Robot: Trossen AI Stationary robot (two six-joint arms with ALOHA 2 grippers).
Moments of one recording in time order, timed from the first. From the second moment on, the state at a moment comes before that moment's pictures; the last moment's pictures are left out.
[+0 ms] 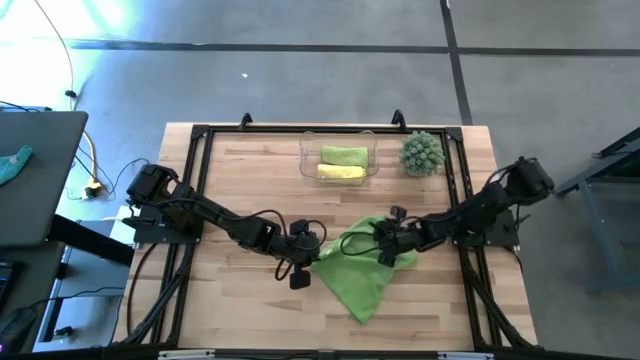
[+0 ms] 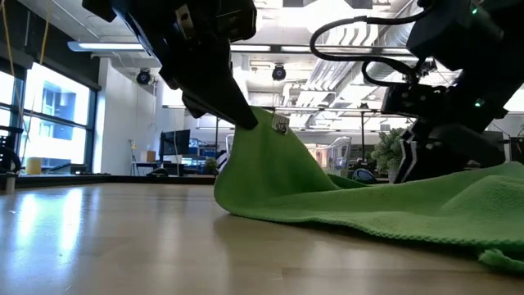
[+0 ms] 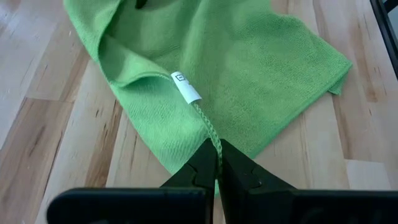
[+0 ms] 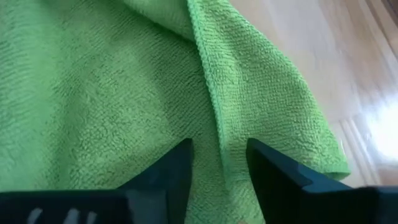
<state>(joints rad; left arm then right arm) -0.21 1.74 1.00 -0.09 -0.17 -0.36 0.34 1.52 0.53 -0.11 0.43 0.47</state>
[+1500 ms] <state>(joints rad) -0.22 1.64 1.00 -0.12 -0.19 -0.34 0.29 1.40 0.59 -0.26 0.36 0.60</state>
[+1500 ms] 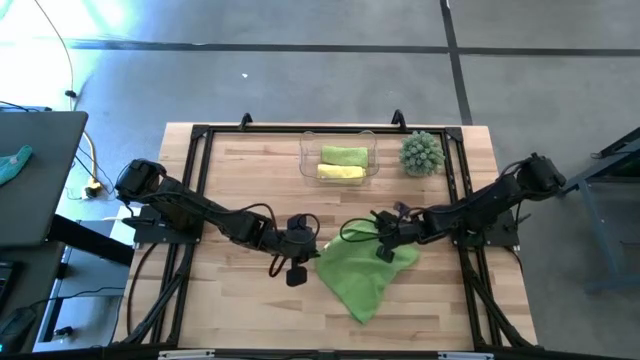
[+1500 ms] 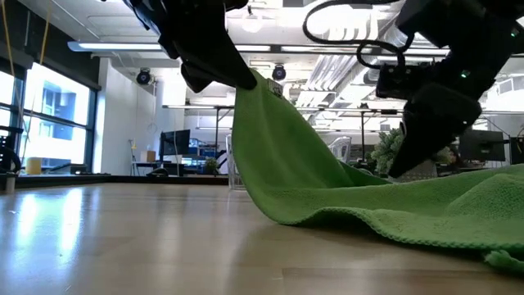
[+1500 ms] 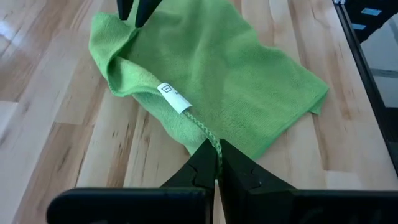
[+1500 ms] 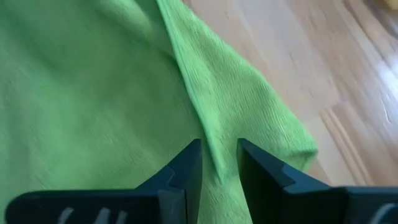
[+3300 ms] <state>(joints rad) -0.19 1.56 1.00 -0.17 -0.22 -0.33 0.22 1.47 0.68 -0.42 0.36 0.55</state>
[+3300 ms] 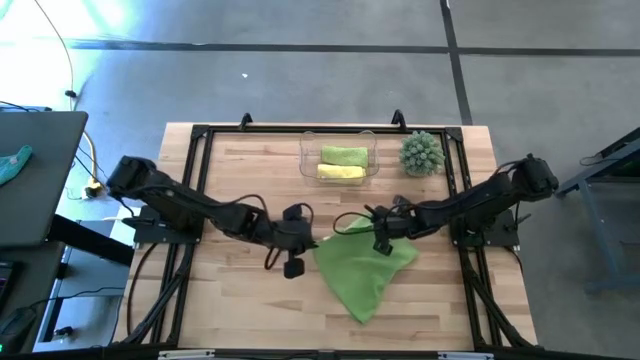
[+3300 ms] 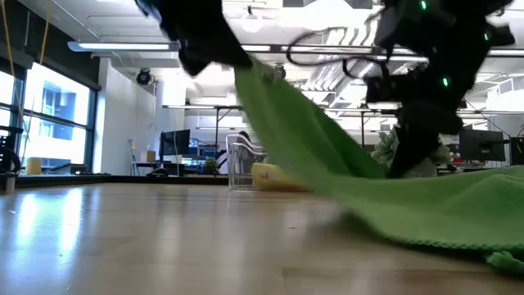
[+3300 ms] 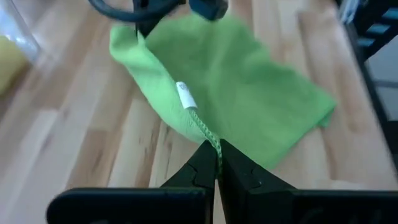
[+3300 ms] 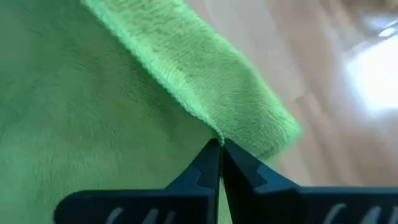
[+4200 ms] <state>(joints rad) -0.19 1.09 1.00 -0.32 -0.85 -0.02 0.30 1.39 1.41 -0.98 1.02 0.25</state>
